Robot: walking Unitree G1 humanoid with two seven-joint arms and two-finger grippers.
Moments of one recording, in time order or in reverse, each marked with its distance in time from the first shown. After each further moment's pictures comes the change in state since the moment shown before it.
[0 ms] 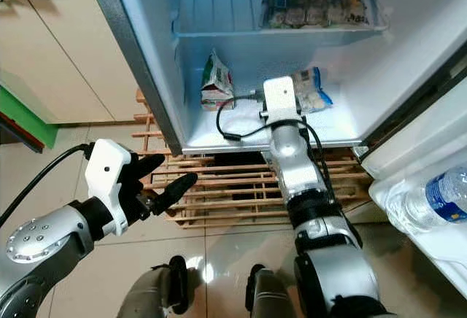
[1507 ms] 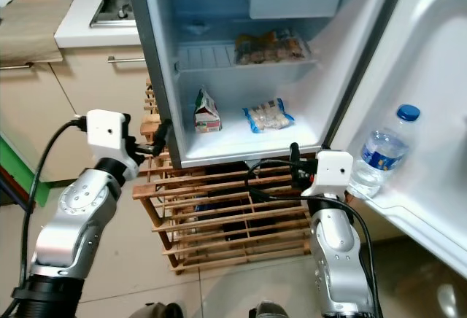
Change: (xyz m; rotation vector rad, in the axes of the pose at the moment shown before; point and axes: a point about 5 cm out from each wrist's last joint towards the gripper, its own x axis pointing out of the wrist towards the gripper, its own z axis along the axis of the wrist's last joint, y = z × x) left arm 0.063 0.064 -0.016 0.003 -0.202 0.457; right arm -0.113 -0.048 -0.072 0.233 -0.074 0.018
